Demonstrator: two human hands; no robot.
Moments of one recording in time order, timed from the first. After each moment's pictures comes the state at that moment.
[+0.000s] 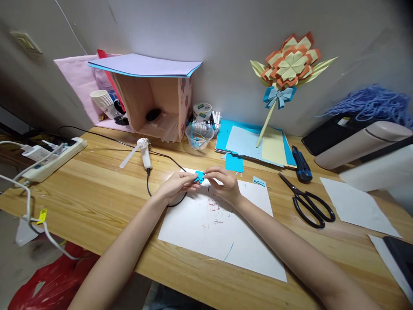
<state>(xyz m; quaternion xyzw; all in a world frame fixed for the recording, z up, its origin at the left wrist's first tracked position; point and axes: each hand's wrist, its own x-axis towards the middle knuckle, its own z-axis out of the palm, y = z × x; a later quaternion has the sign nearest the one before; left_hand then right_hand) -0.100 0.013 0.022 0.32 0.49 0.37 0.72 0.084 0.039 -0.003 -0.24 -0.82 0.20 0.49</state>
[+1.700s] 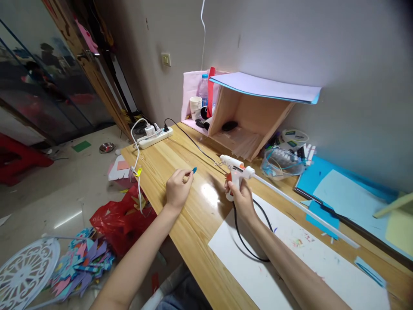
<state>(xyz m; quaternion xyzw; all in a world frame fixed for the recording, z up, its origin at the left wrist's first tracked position) -0.221 -0.078 0.011 0.43 0.77 0.48 -0.08 -0.056 0.024 -0.010 -0.29 -0.70 0.51 0.41</state>
